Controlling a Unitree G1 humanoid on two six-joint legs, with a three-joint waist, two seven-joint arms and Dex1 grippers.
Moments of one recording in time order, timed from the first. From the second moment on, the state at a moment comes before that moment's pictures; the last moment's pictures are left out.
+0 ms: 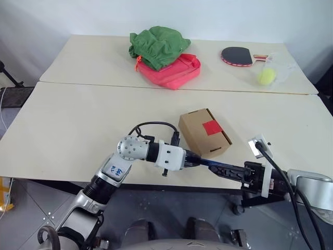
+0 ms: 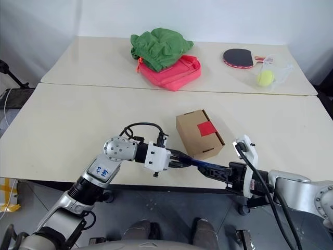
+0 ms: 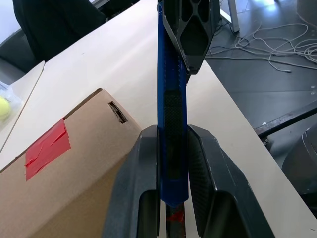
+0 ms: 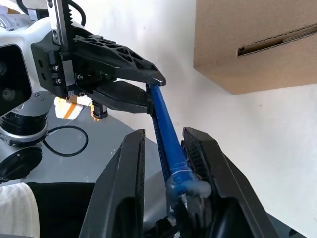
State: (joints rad) left arm -0.58 0.38 -0.40 0.01 -0.01 -0.18 -1.04; right arm 0.01 -1.07 -0.17 -0.50 1.95 0.94 -0.04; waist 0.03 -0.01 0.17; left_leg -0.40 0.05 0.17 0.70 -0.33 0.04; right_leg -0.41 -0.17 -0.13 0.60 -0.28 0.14
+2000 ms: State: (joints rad) left arm -0.68 0.54 -0.15 0.28 -0.29 0.20 -1.18; right arm 0.54 -1.20 -1.31 -0.46 1.33 1.20 0.64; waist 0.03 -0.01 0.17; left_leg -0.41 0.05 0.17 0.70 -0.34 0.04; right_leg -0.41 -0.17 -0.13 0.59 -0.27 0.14
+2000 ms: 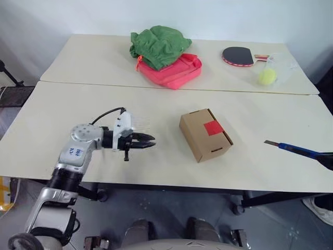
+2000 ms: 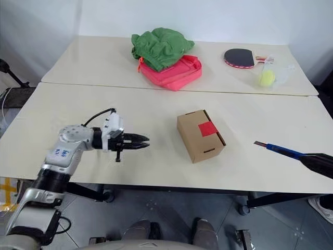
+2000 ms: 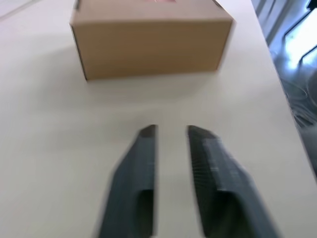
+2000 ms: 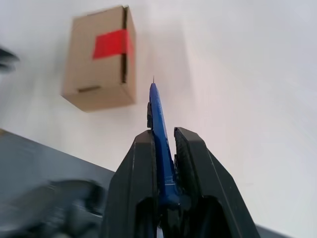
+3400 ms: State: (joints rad) left arm -1.11 0.16 -0.28 0.72 0.01 0.15 -1.00; right arm -0.71 -1.26 0.03 -0.29 1.71 1.14 -0.27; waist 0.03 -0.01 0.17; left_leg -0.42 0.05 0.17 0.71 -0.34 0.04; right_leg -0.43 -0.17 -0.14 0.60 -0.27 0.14
